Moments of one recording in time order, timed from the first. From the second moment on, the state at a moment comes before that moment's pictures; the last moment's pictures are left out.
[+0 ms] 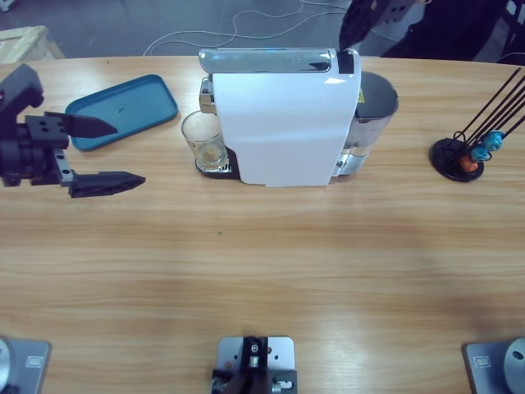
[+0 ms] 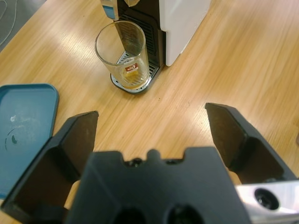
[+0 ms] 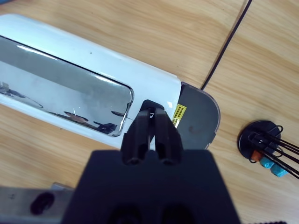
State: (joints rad) arm 0 -0.57 1.31 -0.67 0.07 -0.33 0.40; arm 1 0.65 2.15 -2.40 1.42 -0.07 0.25
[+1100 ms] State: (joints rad) arm 0 -0.57 1.31 -0.67 0.07 -0.33 0.40; arm 1 0.69 1.99 -2.39 1.45 -0.14 0.25
